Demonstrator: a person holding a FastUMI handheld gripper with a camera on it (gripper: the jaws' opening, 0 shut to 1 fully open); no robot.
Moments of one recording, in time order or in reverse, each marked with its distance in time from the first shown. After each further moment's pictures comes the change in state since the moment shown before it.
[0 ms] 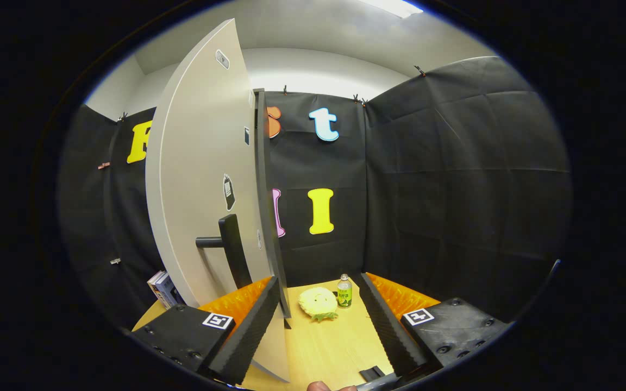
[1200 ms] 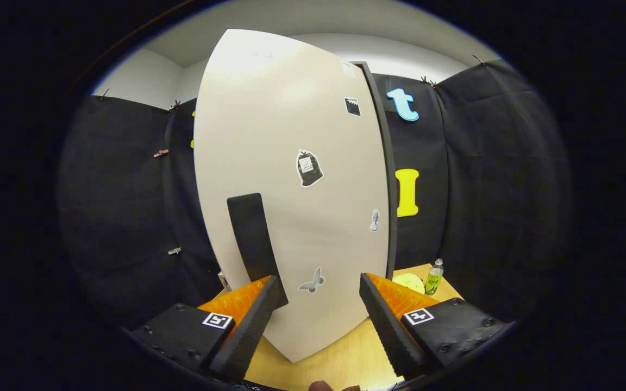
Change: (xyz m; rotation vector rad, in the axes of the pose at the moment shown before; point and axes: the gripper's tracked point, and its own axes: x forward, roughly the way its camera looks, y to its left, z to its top) arm 0.004 0.225 -0.046 -0.002 0.114 0.333
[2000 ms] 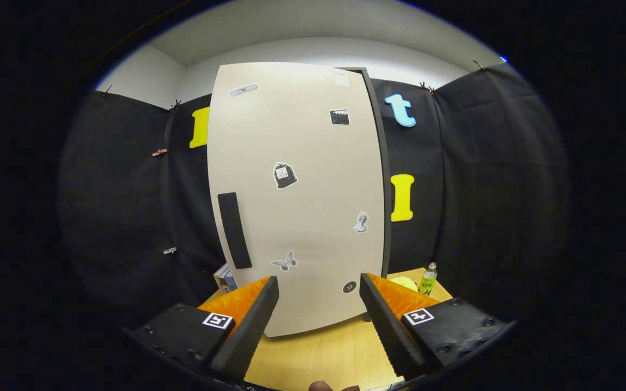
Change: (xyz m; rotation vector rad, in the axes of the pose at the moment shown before) arm -0.009 -0.014 0.005 -0.008 -0.035 -0.044
